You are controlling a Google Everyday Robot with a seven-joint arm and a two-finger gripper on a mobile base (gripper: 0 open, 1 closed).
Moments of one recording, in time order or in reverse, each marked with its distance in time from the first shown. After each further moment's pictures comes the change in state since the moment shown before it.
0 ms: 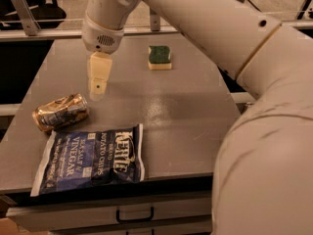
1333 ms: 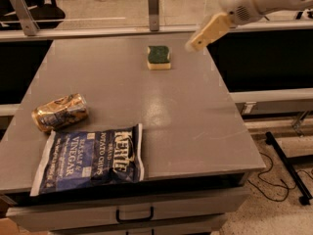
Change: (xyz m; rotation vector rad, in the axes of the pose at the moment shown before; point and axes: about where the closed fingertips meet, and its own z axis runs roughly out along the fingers) arm 0.209 -0.011 -0.216 0.698 -0.273 0.366
